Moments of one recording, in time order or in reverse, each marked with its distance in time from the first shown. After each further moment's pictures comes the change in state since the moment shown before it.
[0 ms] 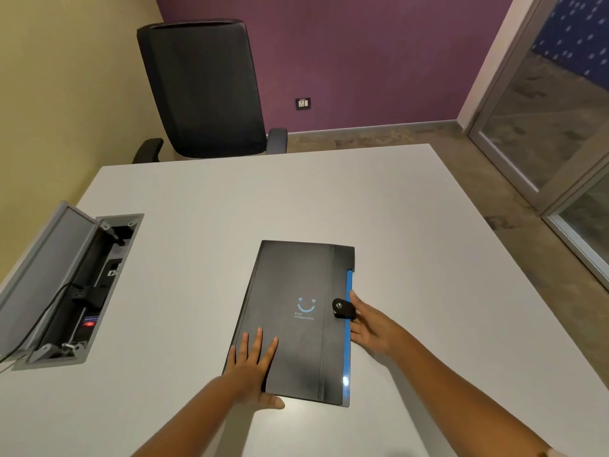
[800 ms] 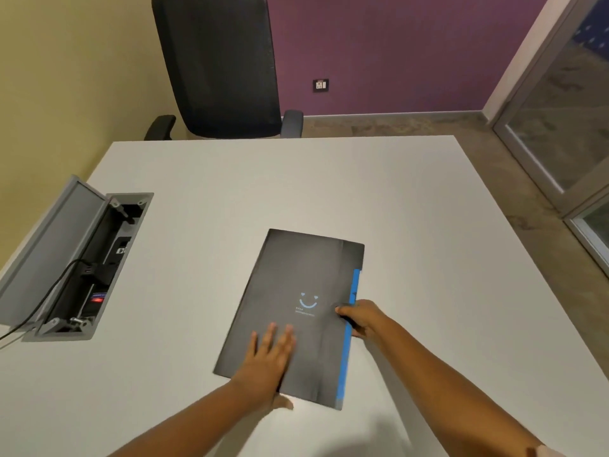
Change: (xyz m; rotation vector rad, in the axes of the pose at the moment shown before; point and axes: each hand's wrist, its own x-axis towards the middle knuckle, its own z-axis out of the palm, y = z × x) left_hand 0.000 0.019 0.013 0.138 0.173 0.164; right_hand 0.016 -0.005 0.047 -0.346 0.308 0.006
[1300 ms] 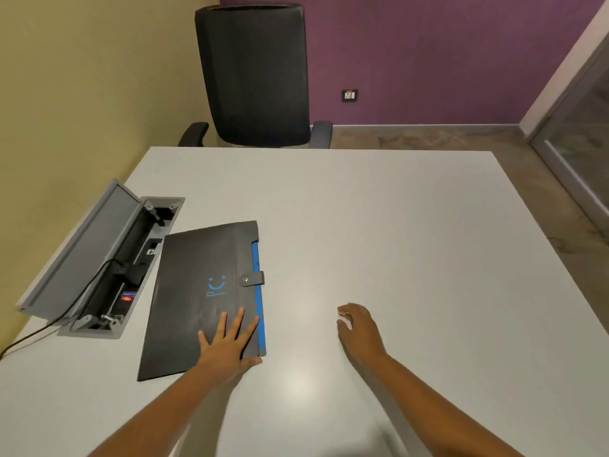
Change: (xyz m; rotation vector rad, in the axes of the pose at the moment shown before) left_hand -0.006 -0.113 0.009 -0.246 0.021 -0.430; right_hand -0.007 0.012 0.043 -0.553 0.091 -0.579
